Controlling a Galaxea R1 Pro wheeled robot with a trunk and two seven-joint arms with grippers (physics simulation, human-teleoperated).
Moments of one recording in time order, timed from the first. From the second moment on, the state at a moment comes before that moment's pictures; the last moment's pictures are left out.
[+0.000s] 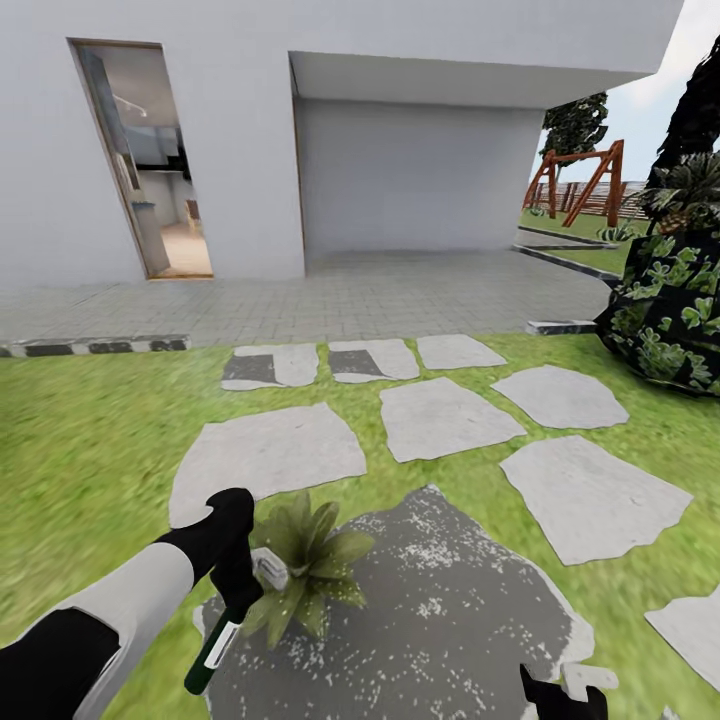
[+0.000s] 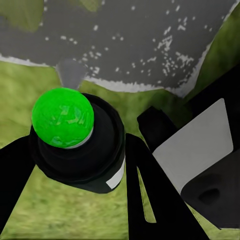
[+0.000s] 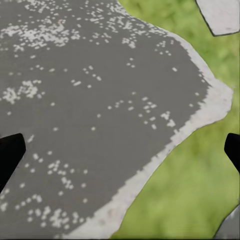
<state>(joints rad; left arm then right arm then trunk) -0.90 0.05 -0.44 -0.43 -0.96 0.97 -1.34 -0.37 -0.12 -0.55 -0.22 0.36 -0.41 0.13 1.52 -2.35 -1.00</state>
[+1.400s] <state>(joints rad) -0.90 0.05 -0.44 -0.43 -0.96 0.97 -1.33 -0.37 -0.12 -0.55 -0.22 0.36 -0.41 0.13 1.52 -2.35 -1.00</state>
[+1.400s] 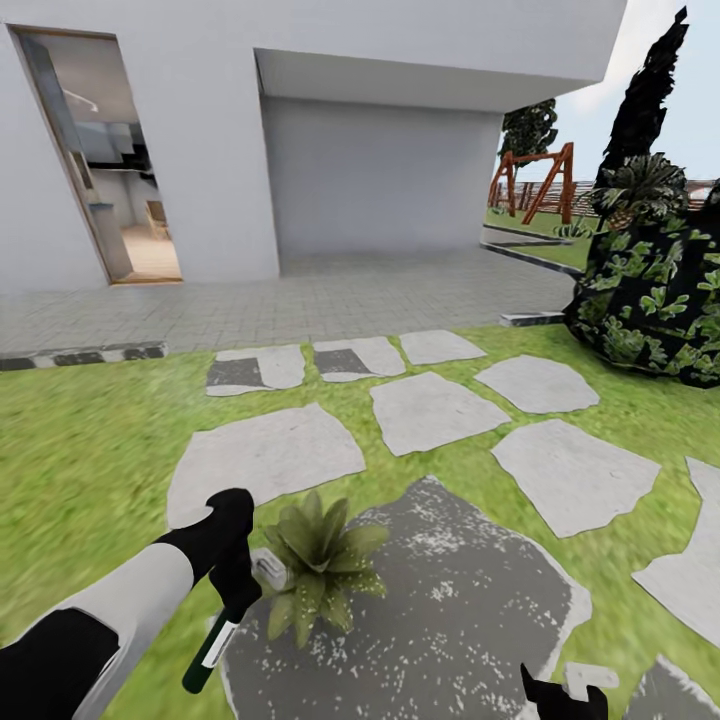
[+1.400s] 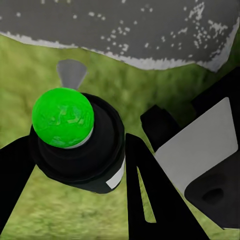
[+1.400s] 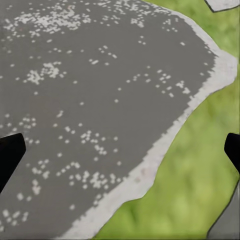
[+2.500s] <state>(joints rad) -0.89 -0.02 -0.44 -0.43 -0.96 0.96 -1.33 -0.37 -0.11 -0.55 -0.22 0.36 -0.41 0.13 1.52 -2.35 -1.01</state>
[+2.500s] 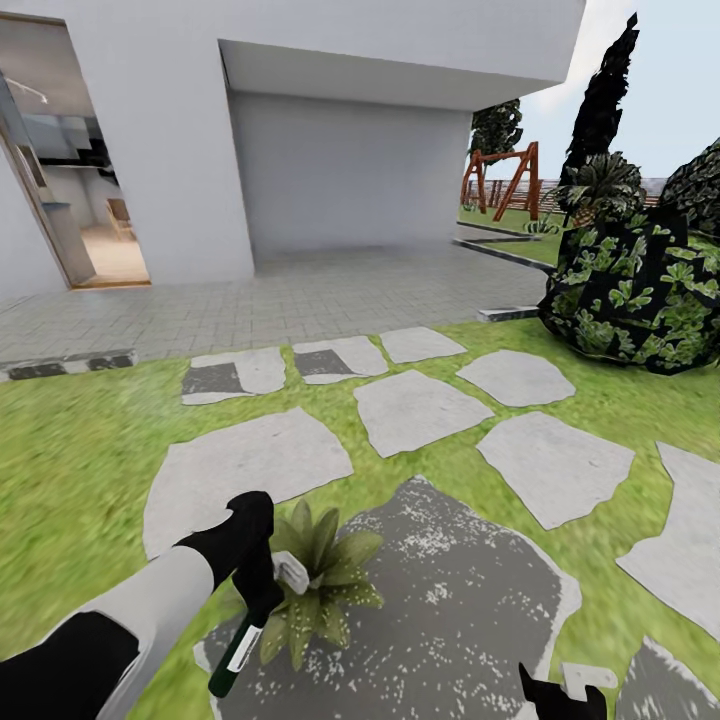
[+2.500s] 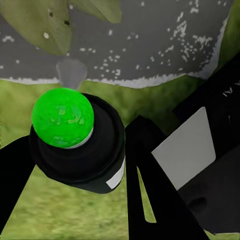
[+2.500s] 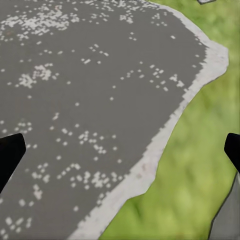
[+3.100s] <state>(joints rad) -0.86 -0.01 -0.44 -0.43 -0.96 0.96 -1.33 -0.37 -0.11 -0.55 -0.22 0.36 -0.41 0.13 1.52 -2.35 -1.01</state>
